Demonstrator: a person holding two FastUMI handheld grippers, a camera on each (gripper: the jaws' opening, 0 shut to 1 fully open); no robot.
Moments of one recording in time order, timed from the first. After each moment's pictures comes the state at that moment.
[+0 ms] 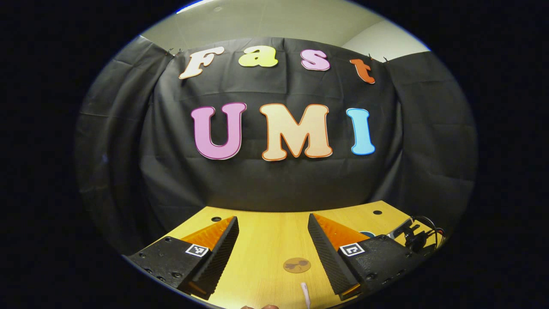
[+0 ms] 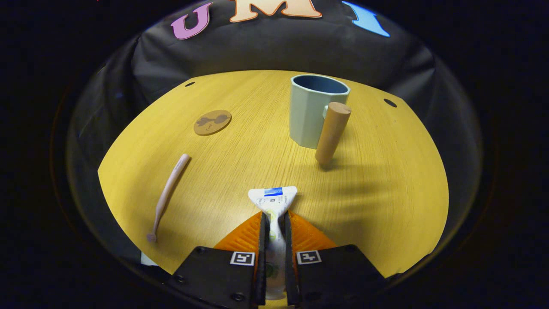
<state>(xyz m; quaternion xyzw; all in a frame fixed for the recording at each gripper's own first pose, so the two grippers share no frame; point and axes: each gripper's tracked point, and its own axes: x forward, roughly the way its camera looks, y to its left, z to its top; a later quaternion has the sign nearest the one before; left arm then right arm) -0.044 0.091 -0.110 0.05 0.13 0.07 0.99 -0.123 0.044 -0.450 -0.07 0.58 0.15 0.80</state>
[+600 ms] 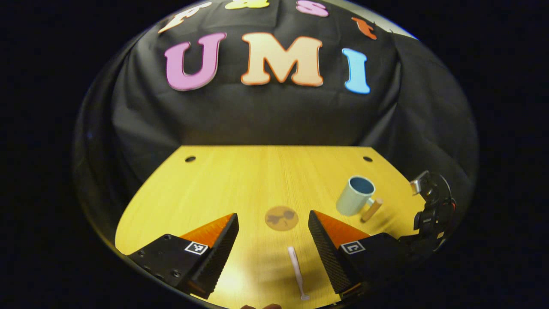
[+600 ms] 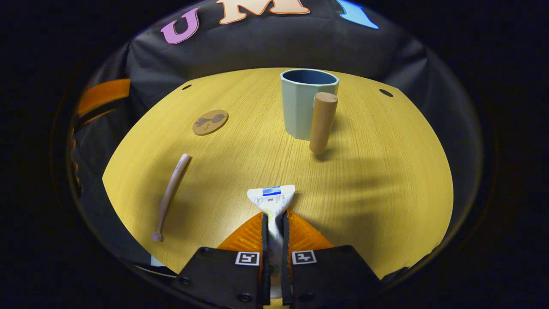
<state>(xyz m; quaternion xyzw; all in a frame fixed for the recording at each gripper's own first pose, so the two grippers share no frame) -0.065 0.073 -0.275 0.00 0.39 0.02 0.92 -0.130 0.039 -0.448 -0.04 0.58 0.15 0.80</state>
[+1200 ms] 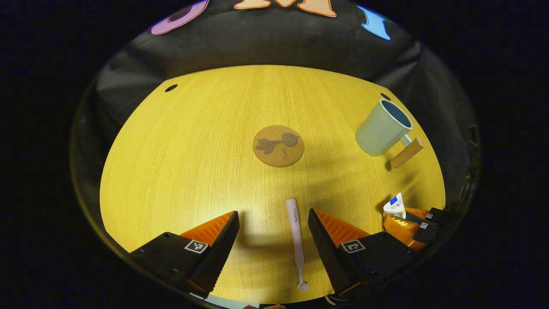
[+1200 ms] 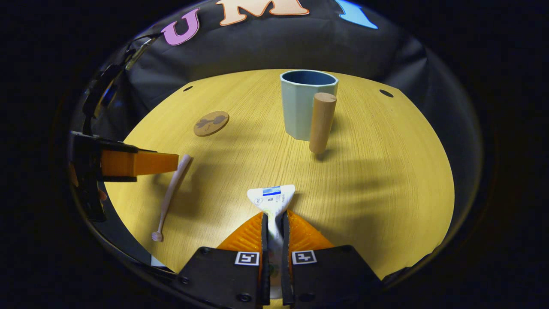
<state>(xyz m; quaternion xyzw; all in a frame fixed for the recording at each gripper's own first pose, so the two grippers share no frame) -0.107 0.069 -0.387 -0.03 0.59 0.04 0.81 -0.130 0.039 -0.448 -0.03 0.58 0.15 0.80</state>
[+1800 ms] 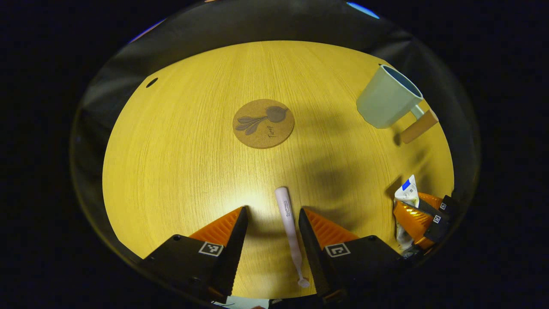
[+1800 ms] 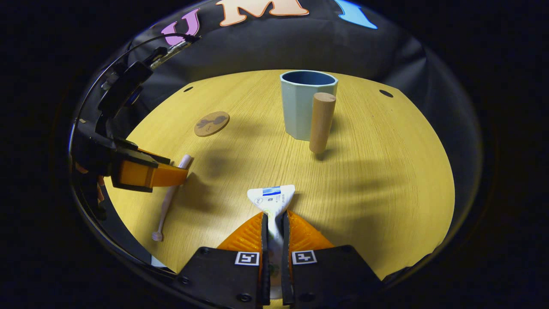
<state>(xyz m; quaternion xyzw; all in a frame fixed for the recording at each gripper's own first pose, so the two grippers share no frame) -0.119 0.055 -0.406 0.02 0.66 0.03 0.75 -0.131 0.039 -0.448 -0.03 0.58 0.15 0.80</state>
